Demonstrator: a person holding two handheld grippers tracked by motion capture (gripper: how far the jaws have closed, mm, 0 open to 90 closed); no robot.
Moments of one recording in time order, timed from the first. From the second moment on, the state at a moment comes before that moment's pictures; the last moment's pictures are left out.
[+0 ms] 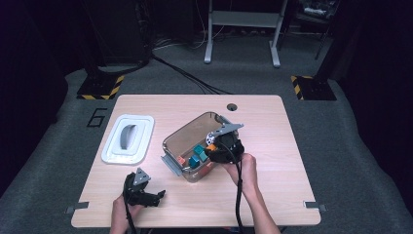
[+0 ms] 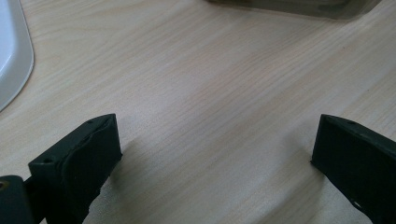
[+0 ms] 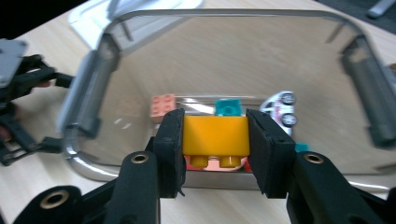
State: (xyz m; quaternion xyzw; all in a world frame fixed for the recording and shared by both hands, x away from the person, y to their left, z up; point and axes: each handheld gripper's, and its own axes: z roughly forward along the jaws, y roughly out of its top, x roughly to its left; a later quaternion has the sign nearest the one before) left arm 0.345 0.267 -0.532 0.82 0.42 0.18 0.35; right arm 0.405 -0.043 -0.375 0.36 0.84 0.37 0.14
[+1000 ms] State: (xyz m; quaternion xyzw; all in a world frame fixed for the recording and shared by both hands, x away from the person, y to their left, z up) left arm 0.345 0.267 -0.532 0.82 0.42 0.18 0.35; right arm 0.393 -0.027 -0.389 0.33 0.86 0.38 0.09
